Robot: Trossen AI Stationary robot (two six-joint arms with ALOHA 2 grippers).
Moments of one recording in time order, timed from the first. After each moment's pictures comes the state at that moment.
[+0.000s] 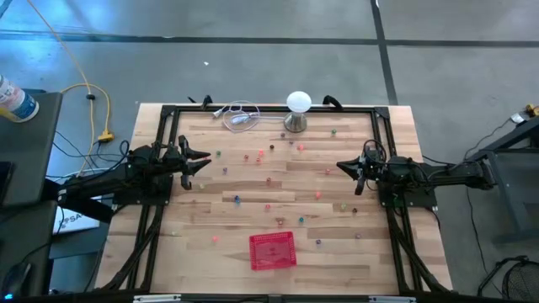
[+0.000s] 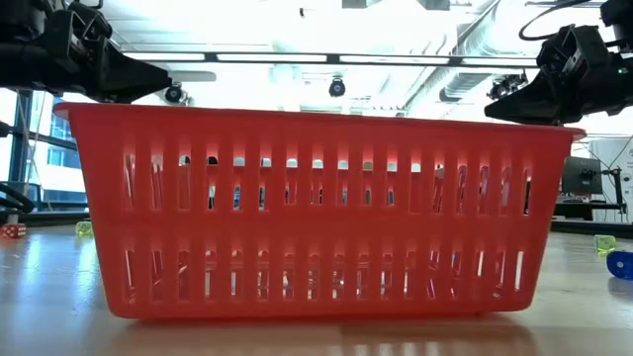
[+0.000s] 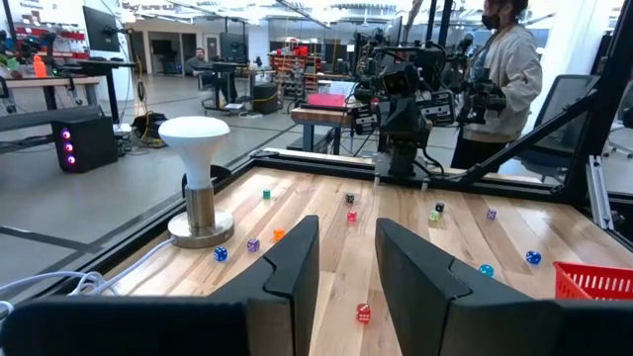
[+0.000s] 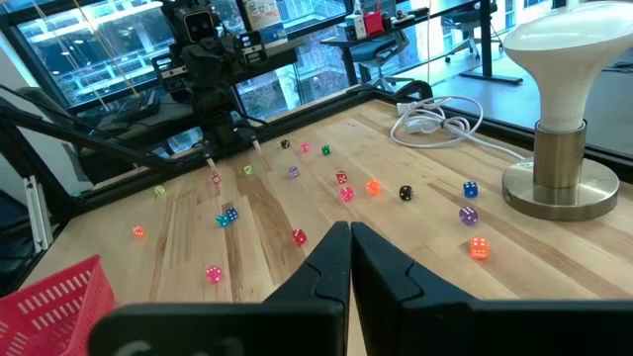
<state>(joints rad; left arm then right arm) 0.25 0.02 0.09 0.01 0.03 -0.06 0.02 0.16 0.06 -0.02 0.31 0.34</state>
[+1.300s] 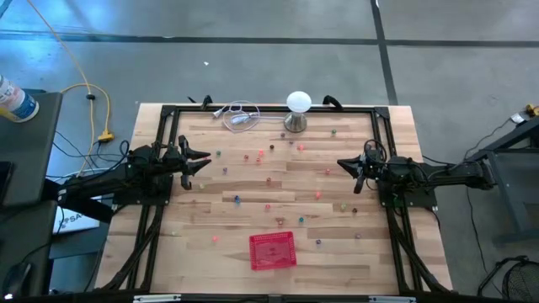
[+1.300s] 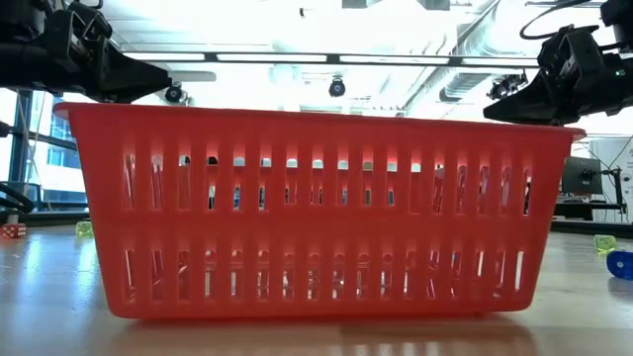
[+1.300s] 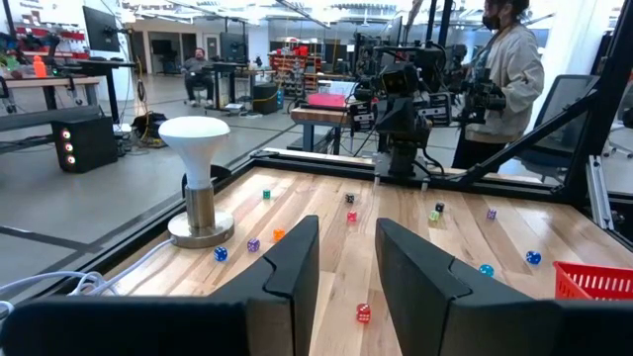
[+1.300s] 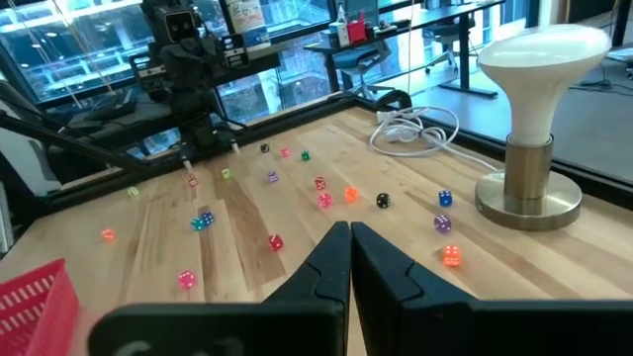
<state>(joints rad) 0.25 0.02 0.09 0.01 0.03 -0.06 0.02 0.16 0.06 -0.02 0.36 0.29</state>
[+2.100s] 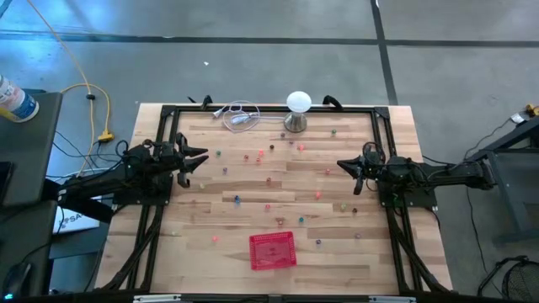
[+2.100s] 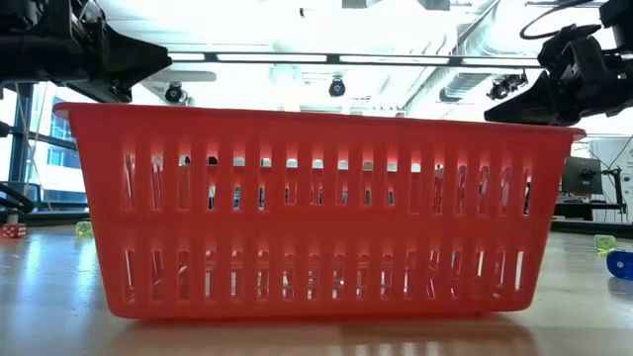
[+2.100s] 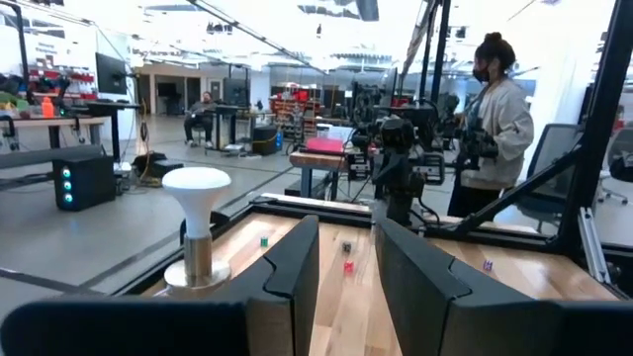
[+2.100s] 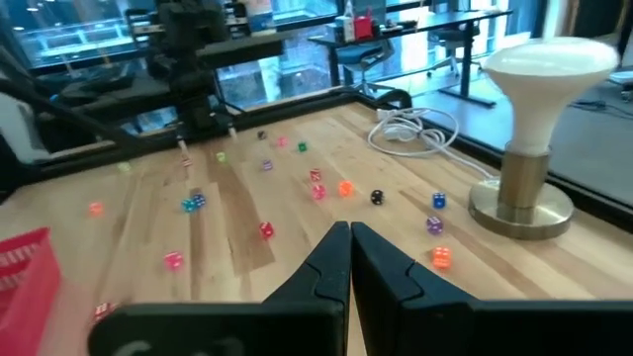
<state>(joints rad) 0.25 0.02 0.09 0.14 0.02 -0.08 0.02 0.16 0.06 -0.04 0.35 0.21</state>
